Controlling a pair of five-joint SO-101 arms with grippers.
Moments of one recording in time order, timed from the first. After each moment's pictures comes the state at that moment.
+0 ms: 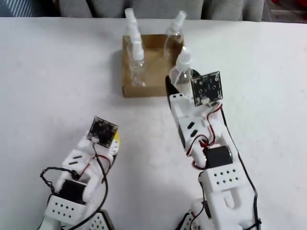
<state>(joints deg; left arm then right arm) 10.6 -91.9 97.7 36.4 -6.9 -16.1 -54.2 60.0 14.2 5.3</state>
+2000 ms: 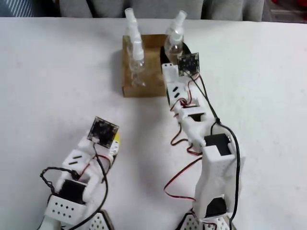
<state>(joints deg) 10.6 -91.9 97.7 36.4 -7.5 -12.6 26.3 27.3 -44.7 5.3</state>
